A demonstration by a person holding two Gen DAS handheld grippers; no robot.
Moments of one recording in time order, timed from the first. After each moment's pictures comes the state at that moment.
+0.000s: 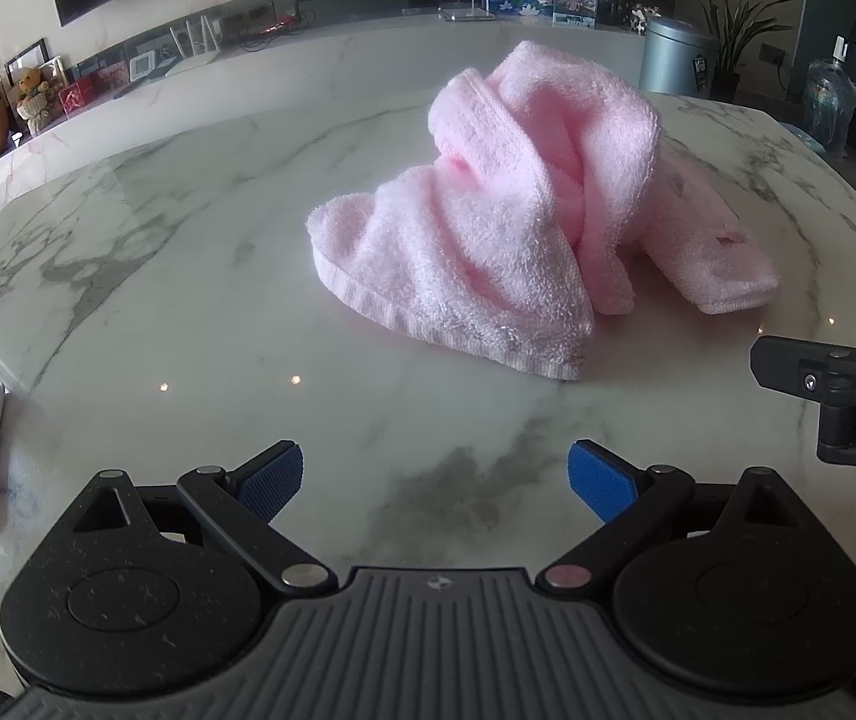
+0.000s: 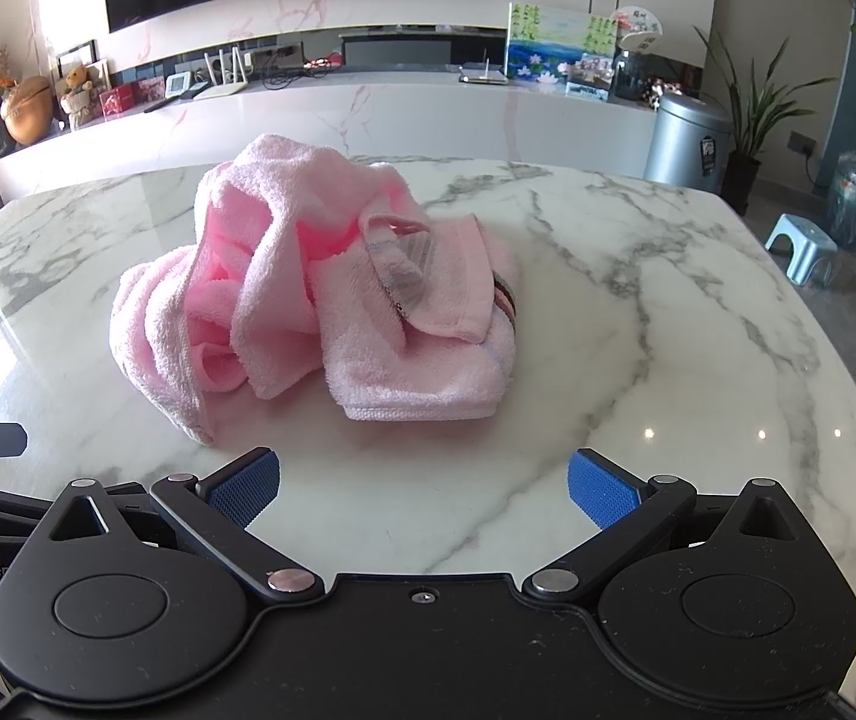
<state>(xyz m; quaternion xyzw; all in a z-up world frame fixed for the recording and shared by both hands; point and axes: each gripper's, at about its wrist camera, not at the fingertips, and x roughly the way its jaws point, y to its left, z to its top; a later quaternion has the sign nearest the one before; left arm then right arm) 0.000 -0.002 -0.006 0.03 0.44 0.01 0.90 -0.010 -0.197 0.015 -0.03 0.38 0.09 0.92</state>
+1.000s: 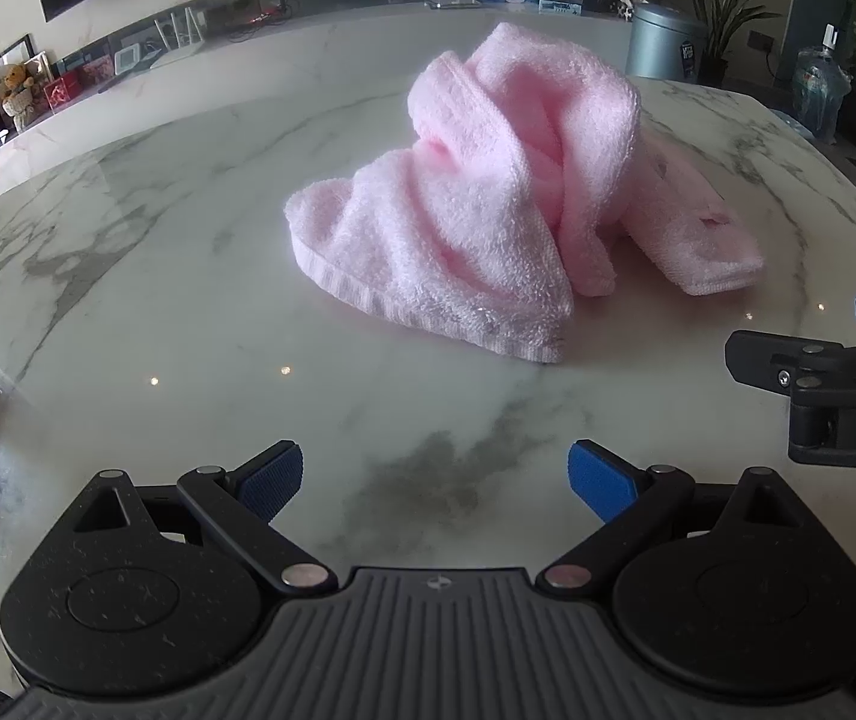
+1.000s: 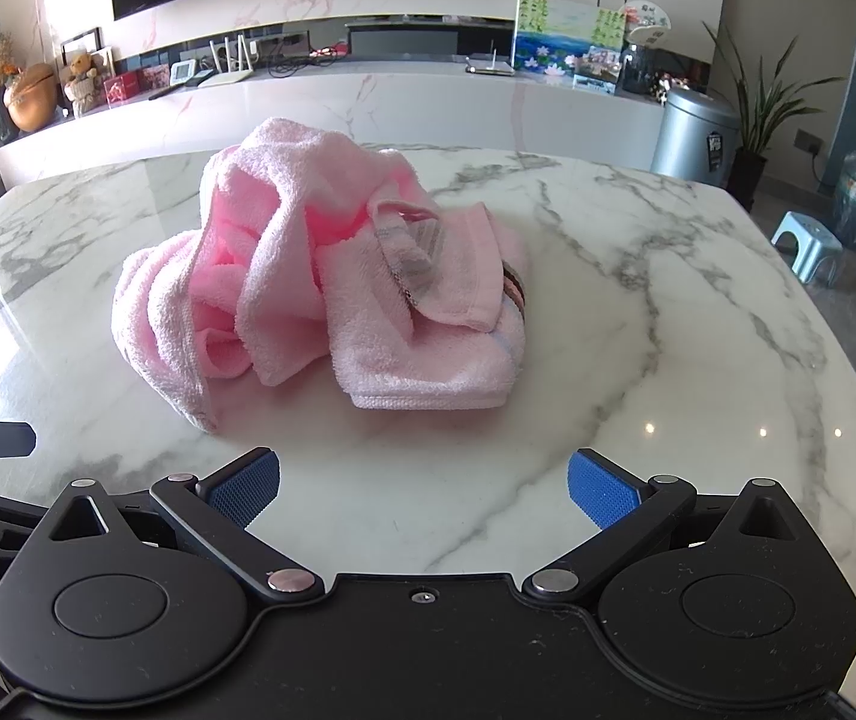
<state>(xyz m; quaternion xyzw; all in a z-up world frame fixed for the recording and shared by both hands) -0.001 -0.006 -0.009 0.03 0.45 -0.01 0.89 -0.007 -0.194 0.009 -0.04 0.38 0.09 0.92</state>
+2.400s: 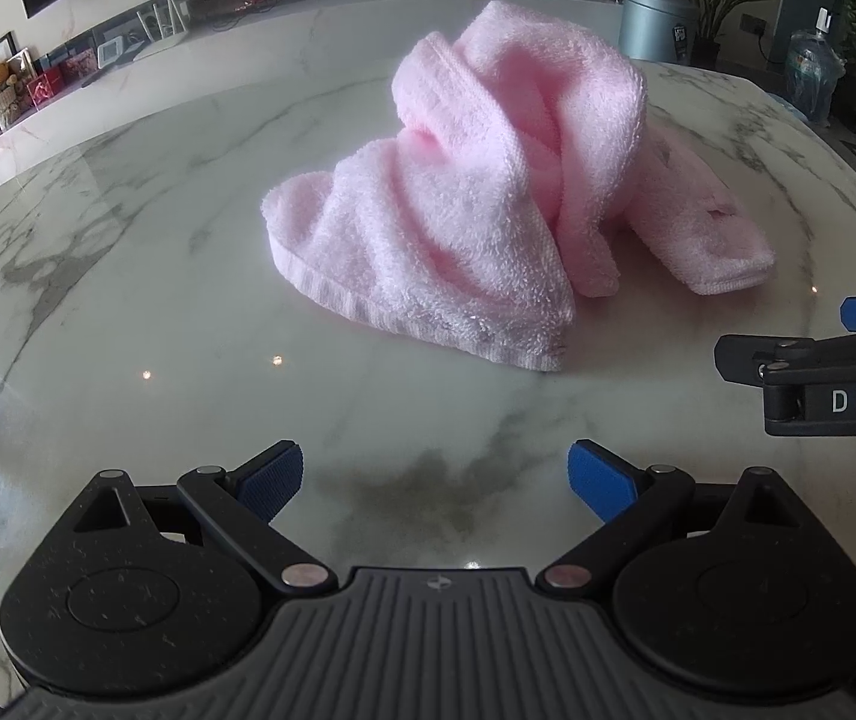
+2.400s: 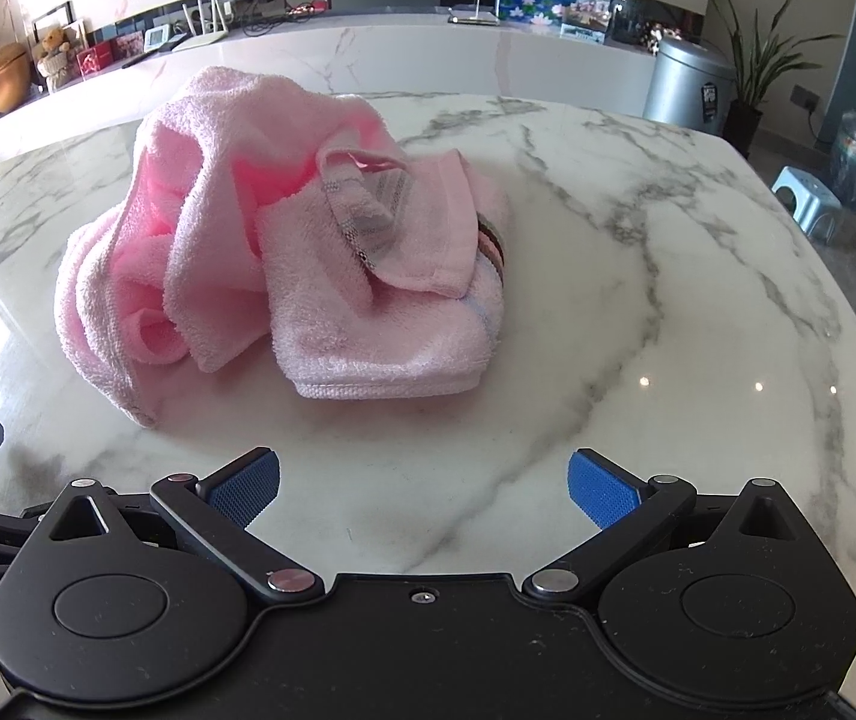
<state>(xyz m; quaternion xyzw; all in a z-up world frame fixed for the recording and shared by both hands) 0.018 -0.006 -0.016 0.04 0.47 -0.02 0.88 0.026 -0.202 -0.011 -0.04 0.43 0.08 0.90</state>
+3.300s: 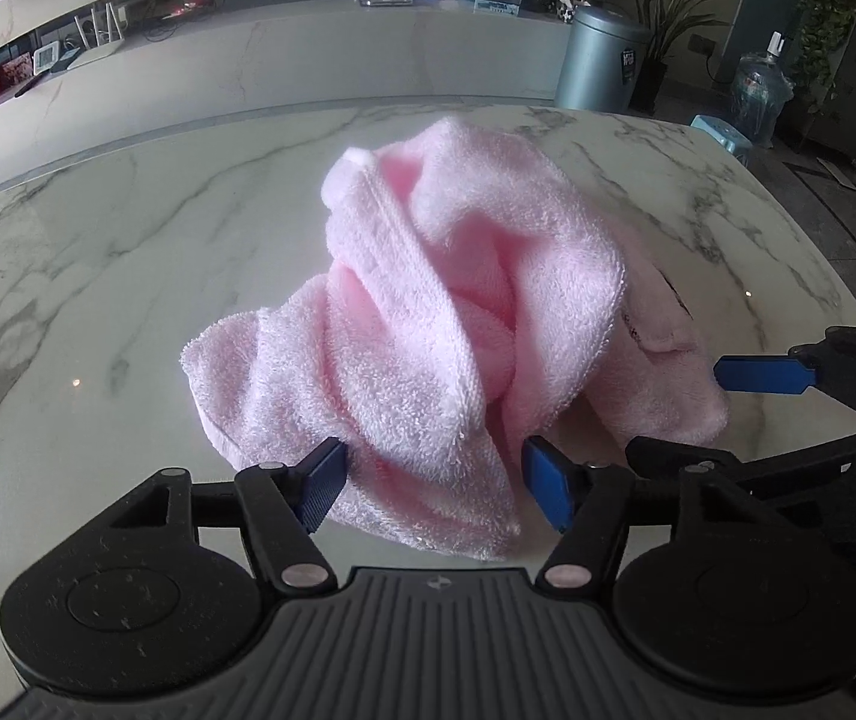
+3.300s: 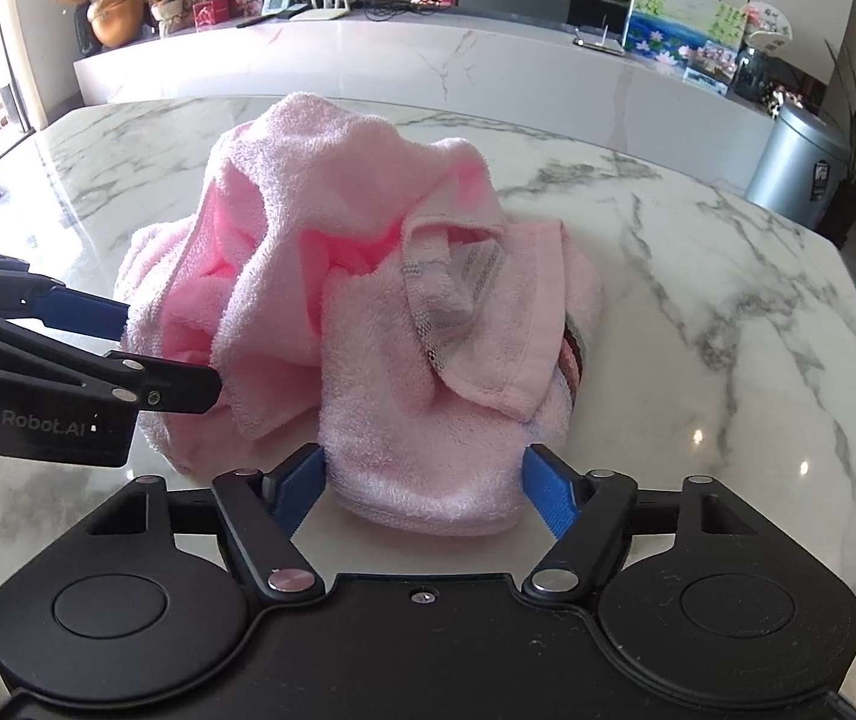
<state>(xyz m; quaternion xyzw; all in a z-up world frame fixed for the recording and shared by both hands) 0.089 -0.008 0.011 0.00 0.47 -0.08 0.88 0.067 -0.191 0.009 -0.10 0.43 0.20 0.88</state>
